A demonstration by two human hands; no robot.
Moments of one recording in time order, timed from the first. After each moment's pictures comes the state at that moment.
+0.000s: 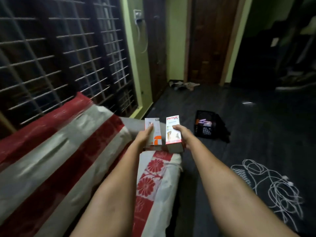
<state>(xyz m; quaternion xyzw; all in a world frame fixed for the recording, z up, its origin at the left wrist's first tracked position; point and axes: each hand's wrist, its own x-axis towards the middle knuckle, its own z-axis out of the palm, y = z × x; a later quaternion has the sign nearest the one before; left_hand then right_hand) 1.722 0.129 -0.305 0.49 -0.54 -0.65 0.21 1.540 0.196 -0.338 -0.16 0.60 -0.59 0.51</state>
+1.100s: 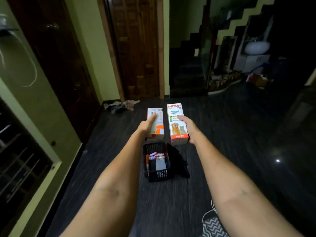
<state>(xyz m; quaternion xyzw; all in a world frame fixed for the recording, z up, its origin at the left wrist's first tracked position) 1.019 -0.224 -0.258 0.35 -0.67 -0.65 0.08 0.928 -0.048 -0.256 -0.09 0.60 -0.70 0.37</state>
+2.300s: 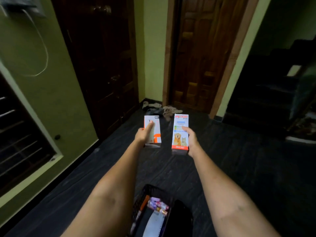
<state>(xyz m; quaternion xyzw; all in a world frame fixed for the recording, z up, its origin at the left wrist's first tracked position) 0.588 -0.548 -0.315 0.54 -0.50 -0.61 0.29 0.414 -0.440 -0.314 -0.17 0.58 -0.61 0.51</state>
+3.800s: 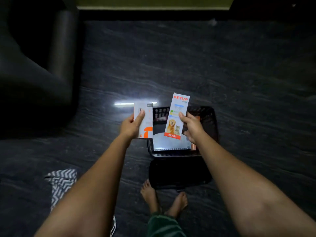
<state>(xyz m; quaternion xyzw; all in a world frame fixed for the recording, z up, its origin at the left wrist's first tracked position) 0.677 -0.358 -0.793 0.80 -0.02 -0.45 0.40 0.518 -0.506 -0.842 -0.36 0.57 -0.07 0.74</state>
